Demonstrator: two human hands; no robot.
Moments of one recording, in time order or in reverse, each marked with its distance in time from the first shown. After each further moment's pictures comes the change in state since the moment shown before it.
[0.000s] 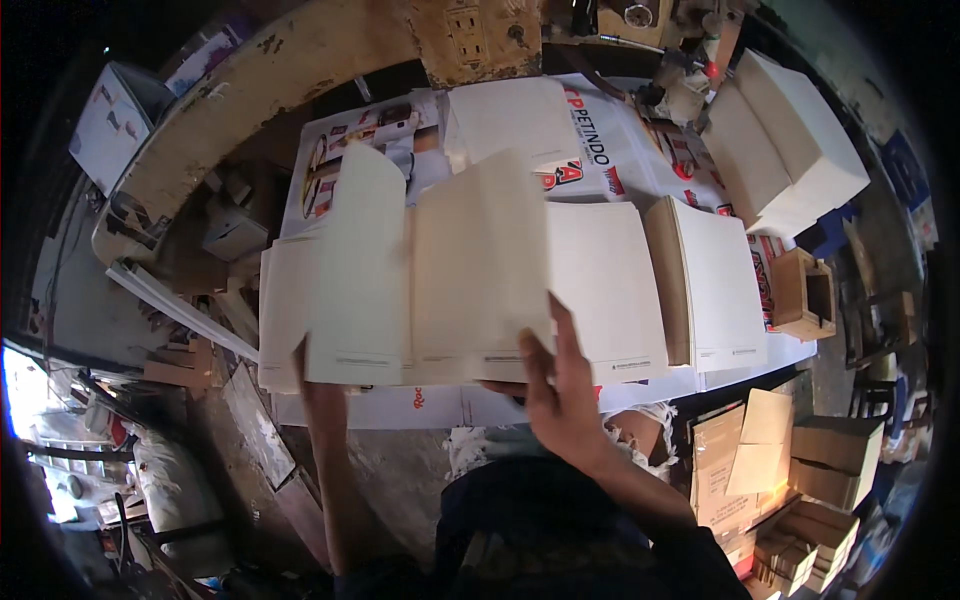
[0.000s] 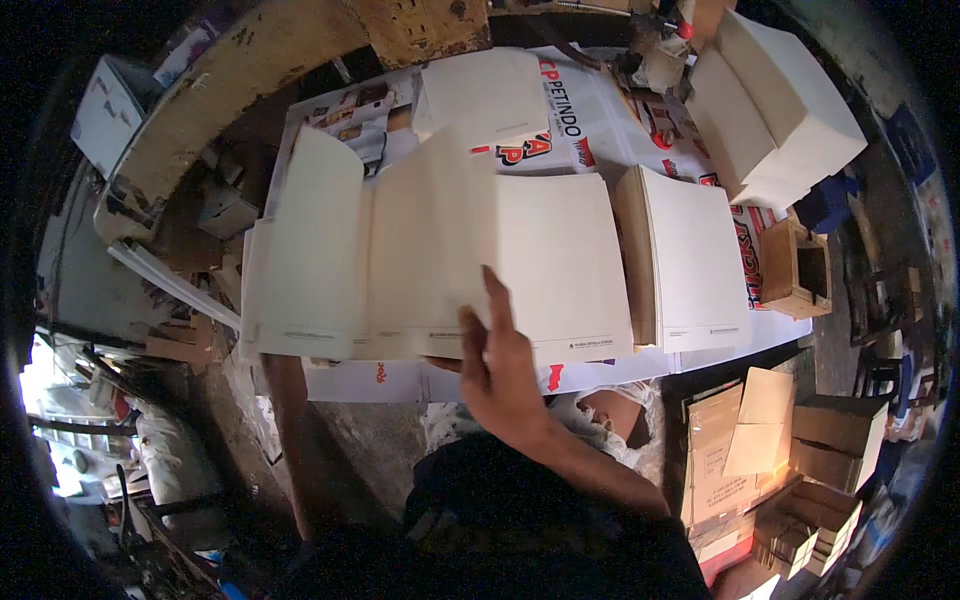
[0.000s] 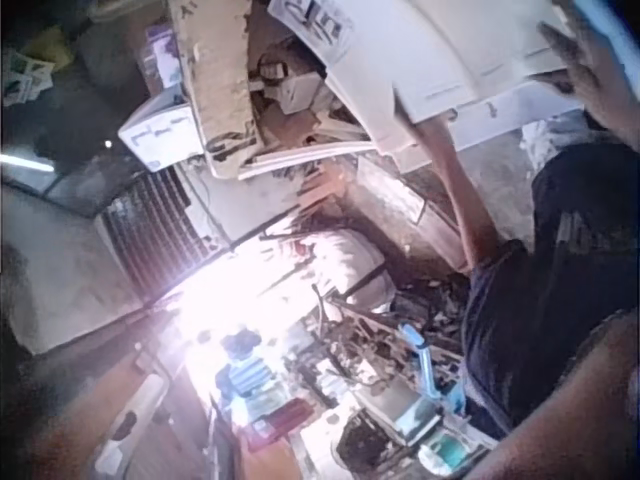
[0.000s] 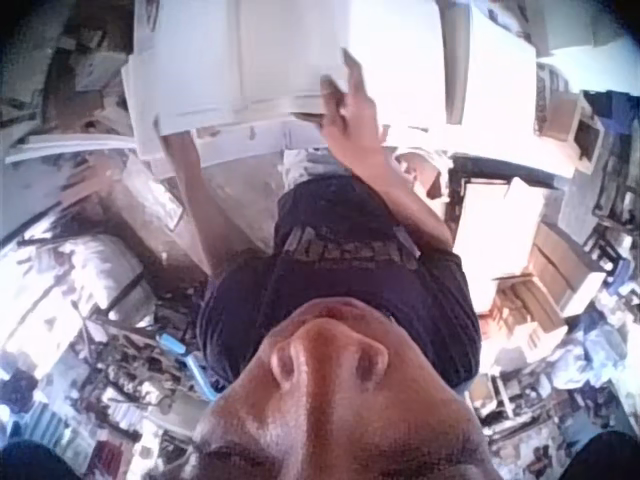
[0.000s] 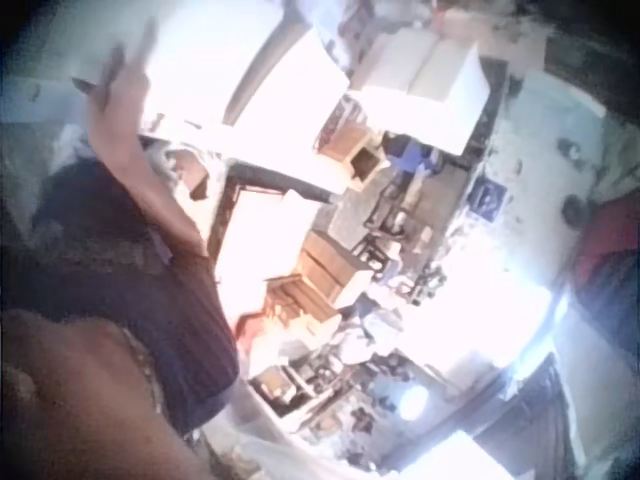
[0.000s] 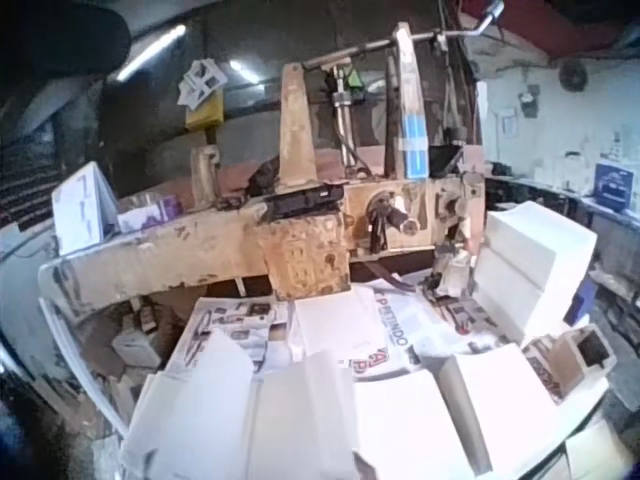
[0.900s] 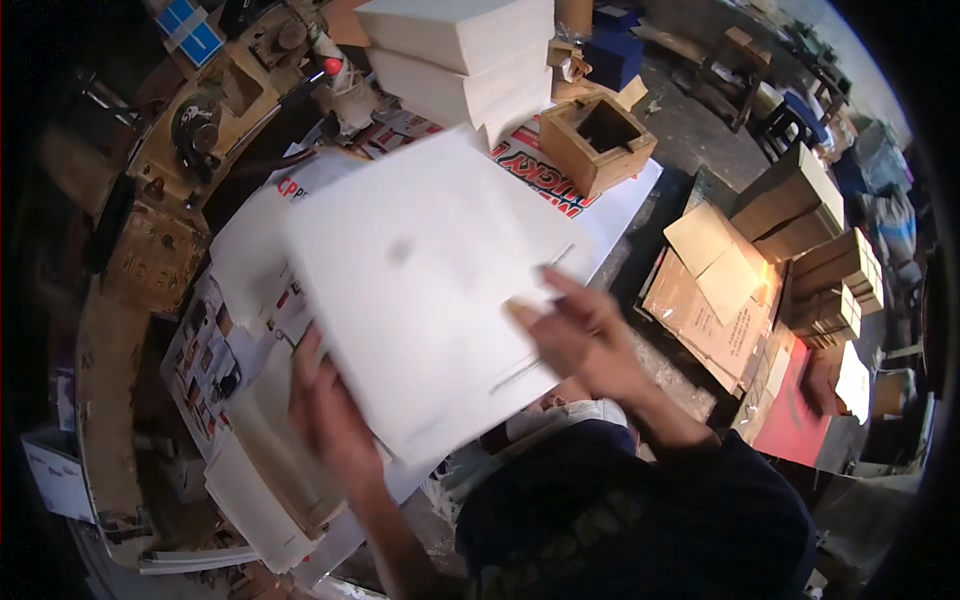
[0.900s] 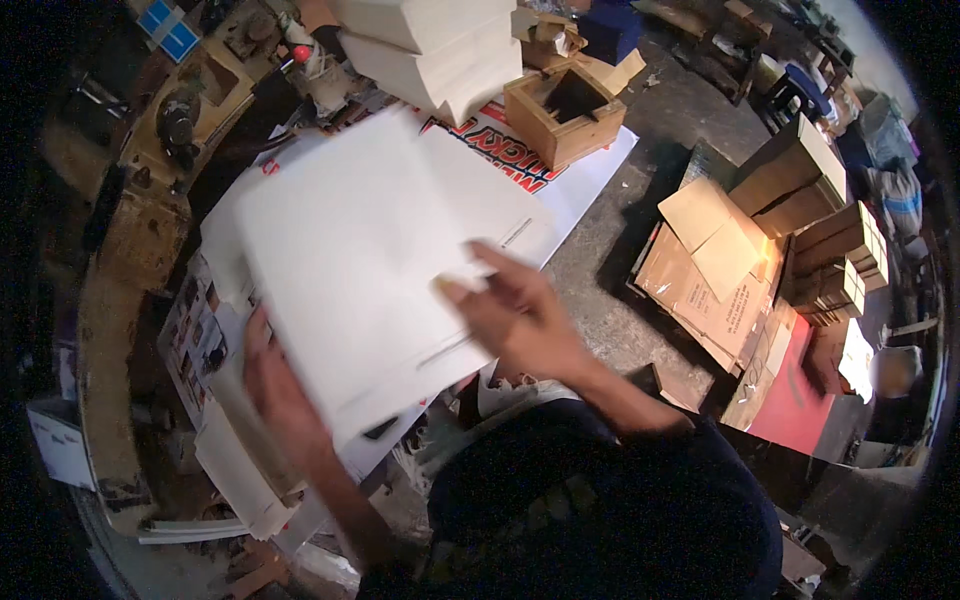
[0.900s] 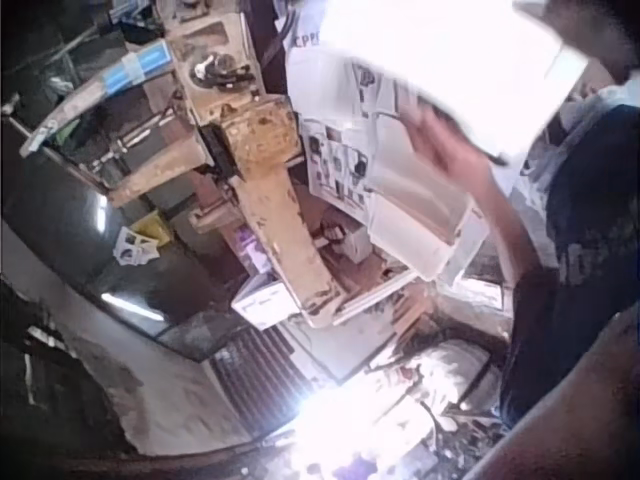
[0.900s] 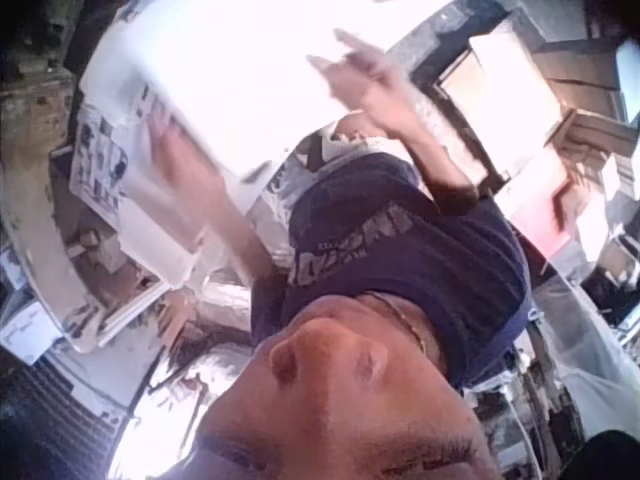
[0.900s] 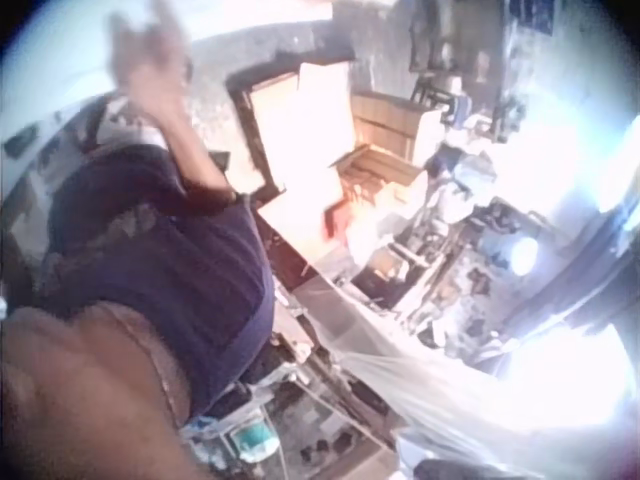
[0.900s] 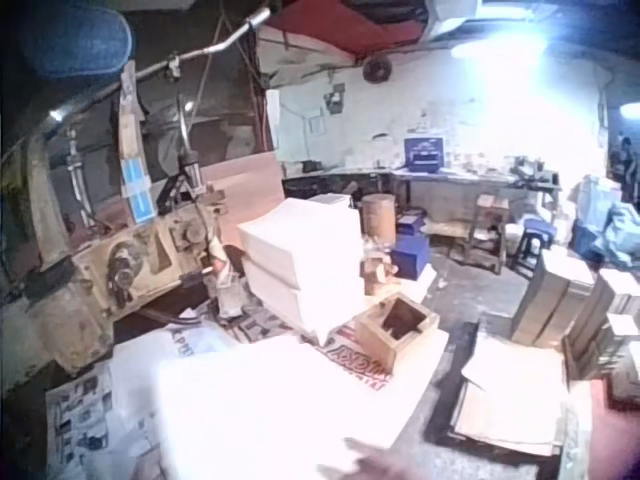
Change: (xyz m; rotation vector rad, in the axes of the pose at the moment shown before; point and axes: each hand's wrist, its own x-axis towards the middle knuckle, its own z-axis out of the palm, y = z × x) left_hand 0.013 0.008 0.239 -0.239 -0.427 -0.095; right_hand -0.084 -0.042 -0.161 0.015 0.639 0.080
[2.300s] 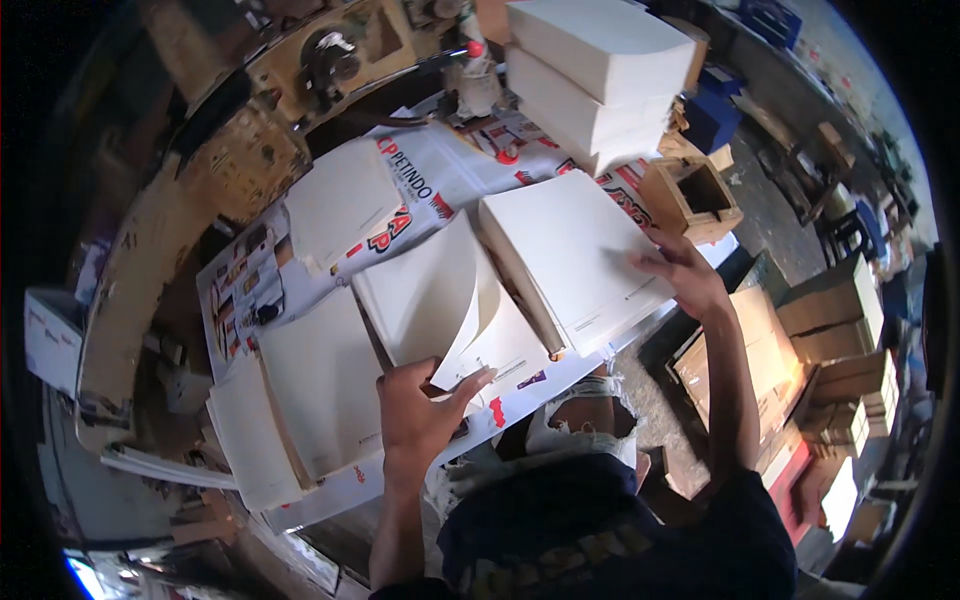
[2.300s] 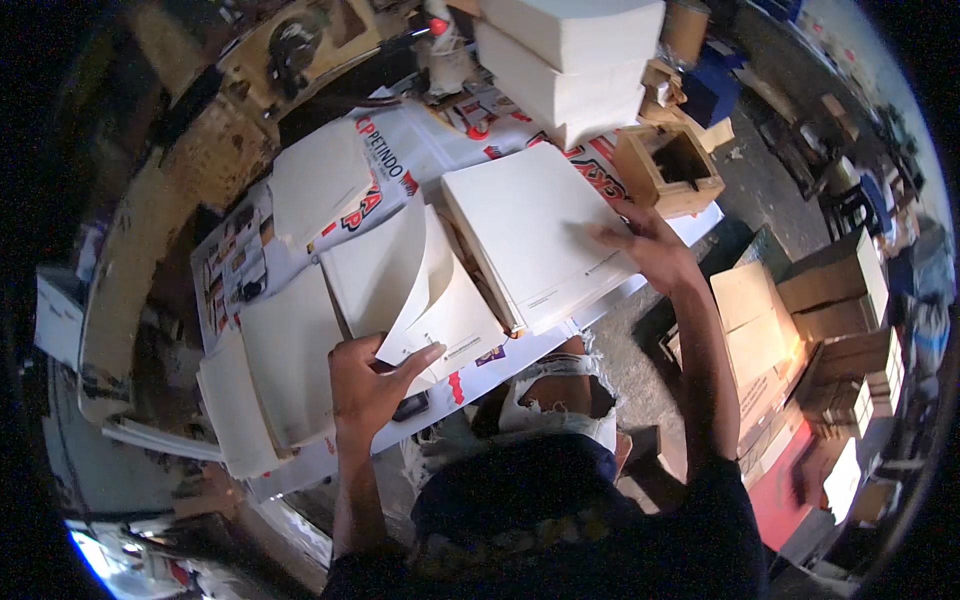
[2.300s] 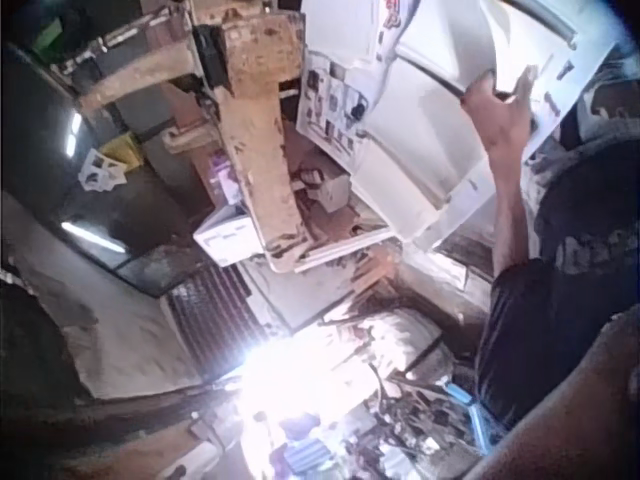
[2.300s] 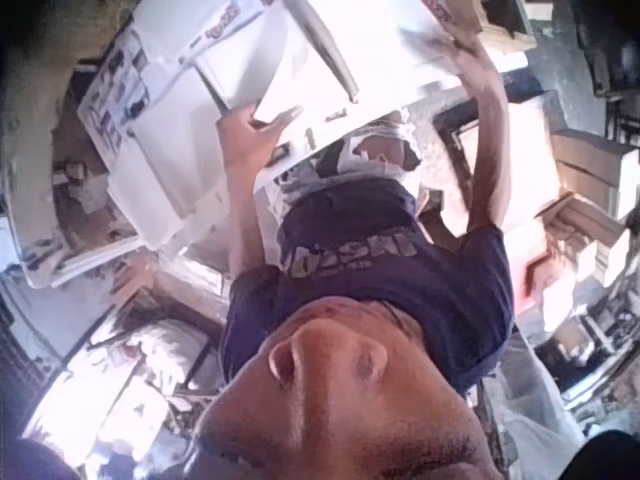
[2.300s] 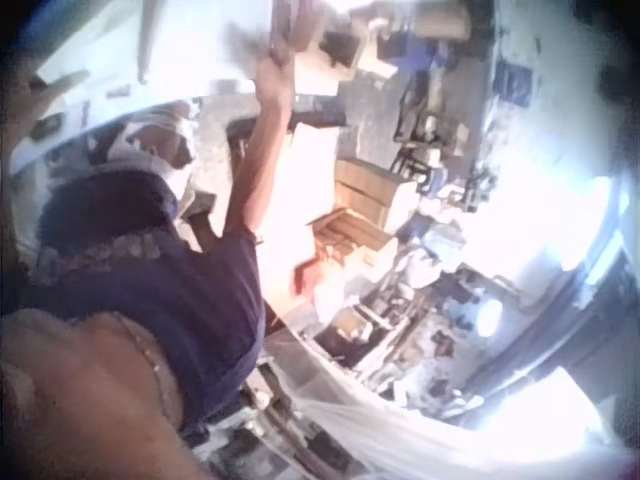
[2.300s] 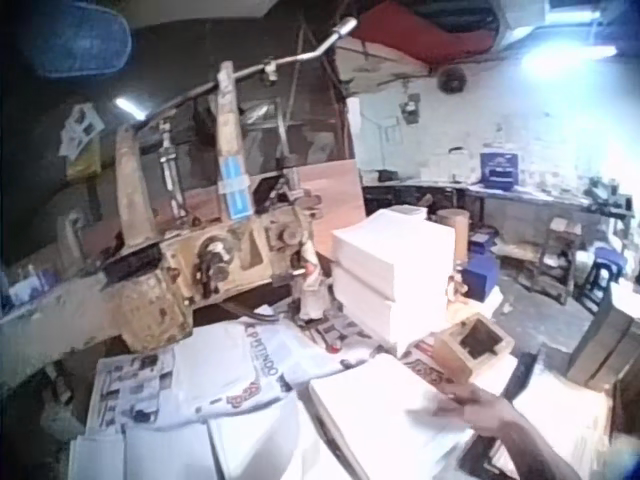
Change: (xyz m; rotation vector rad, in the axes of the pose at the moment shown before) left_hand -0.022 -0.011 -0.019 1.011 -0.206 -0.238; right_hand 0.115 0.002 -0.073 -0.395 0.010 0.072
